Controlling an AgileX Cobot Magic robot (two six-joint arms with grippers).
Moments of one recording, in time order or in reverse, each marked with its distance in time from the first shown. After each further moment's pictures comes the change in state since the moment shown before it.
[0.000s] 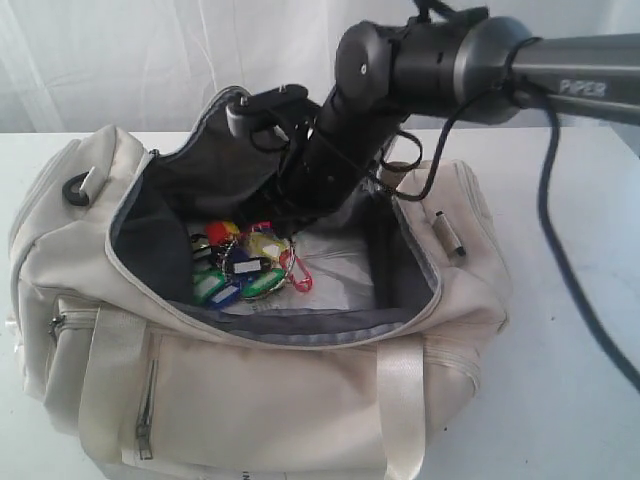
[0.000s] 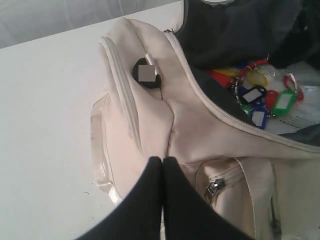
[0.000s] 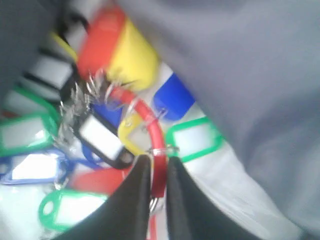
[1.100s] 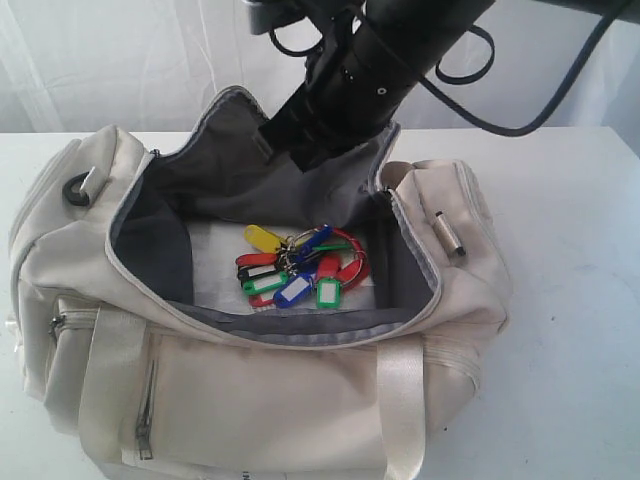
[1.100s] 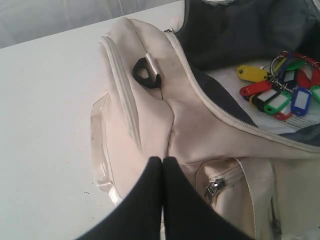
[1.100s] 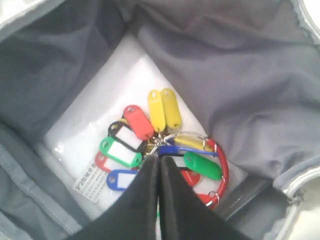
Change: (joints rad) left arm 0.000 0.000 0.000 0.000 0.000 0.000; right arm -0.004 -0.247 0.000 -0.060 0.139 -0.019
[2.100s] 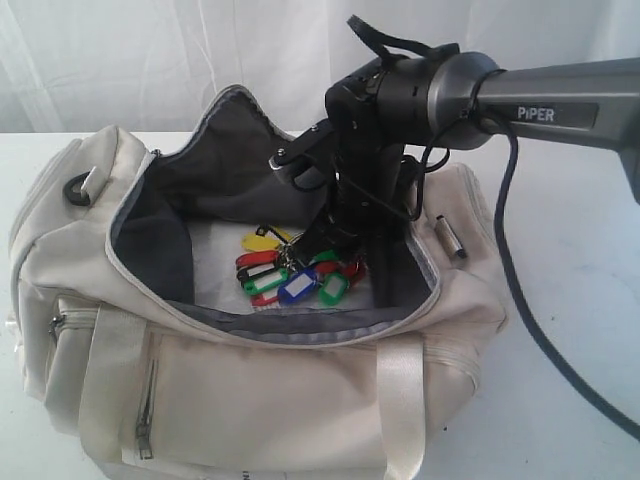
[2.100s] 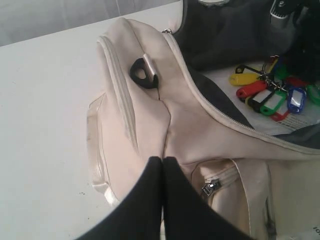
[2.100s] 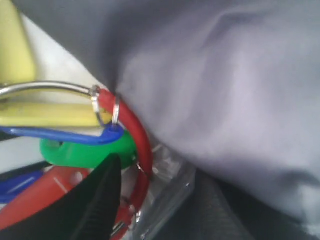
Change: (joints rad) left arm 0.000 0.000 0.000 -0.015 0.000 0.000; right arm 0.000 0.344 0.000 -0.412 -0.051 0.275
